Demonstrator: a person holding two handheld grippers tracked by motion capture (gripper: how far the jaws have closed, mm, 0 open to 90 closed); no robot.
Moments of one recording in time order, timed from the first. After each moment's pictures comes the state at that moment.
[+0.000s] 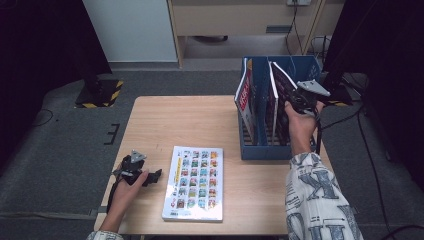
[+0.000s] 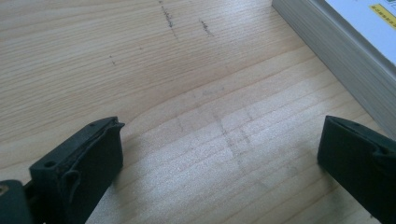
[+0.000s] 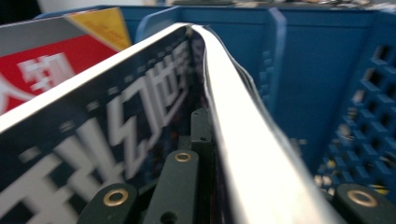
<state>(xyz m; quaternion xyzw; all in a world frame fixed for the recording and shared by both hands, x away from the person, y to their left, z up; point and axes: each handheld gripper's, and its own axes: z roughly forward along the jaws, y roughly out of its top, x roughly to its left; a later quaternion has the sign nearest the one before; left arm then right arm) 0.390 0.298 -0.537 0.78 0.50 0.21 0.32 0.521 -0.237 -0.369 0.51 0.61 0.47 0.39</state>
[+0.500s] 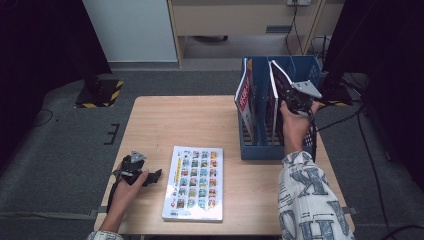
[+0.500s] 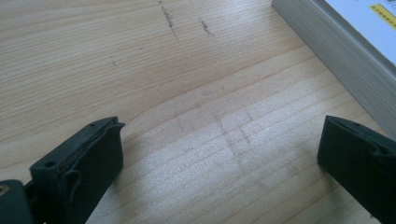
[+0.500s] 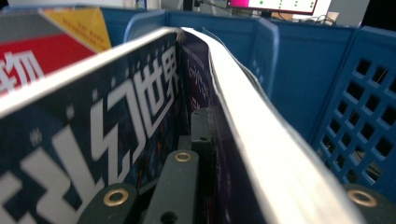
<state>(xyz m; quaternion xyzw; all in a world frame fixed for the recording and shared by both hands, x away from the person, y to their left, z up) 0.390 0.298 -0.537 0.78 0.50 0.21 0.32 0.526 -0.224 -0.380 0.50 0.60 0.46 0.43</state>
